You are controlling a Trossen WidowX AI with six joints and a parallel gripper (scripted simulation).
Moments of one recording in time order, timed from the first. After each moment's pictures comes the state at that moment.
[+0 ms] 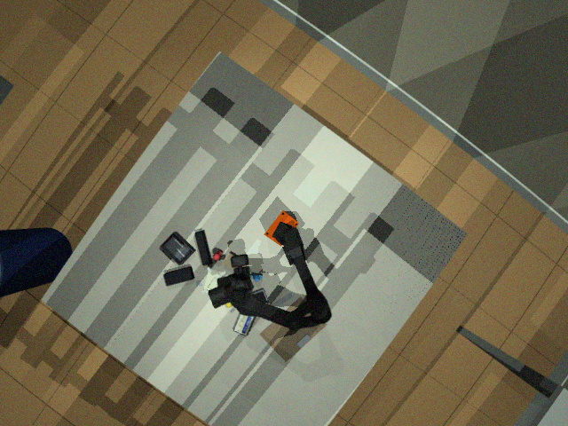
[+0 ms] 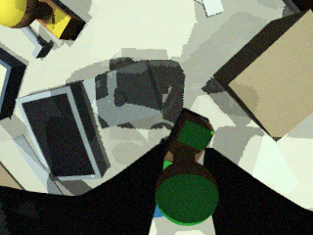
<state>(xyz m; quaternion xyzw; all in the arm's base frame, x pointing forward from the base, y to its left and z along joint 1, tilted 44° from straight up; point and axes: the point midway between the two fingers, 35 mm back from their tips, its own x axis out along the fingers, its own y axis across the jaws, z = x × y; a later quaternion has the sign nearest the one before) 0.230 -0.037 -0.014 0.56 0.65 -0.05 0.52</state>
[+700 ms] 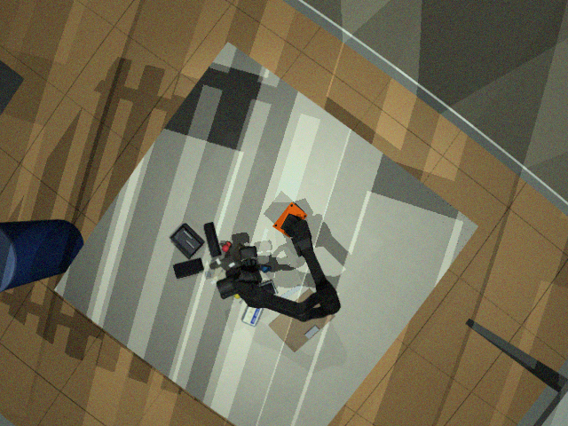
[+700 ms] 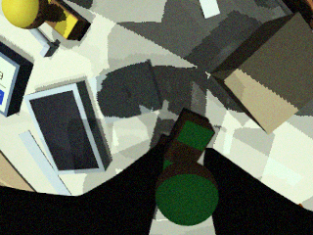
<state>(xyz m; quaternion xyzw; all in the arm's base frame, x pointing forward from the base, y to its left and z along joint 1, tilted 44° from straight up) 0.228 -0.044 -0.006 0.56 0.65 -0.05 0.52</state>
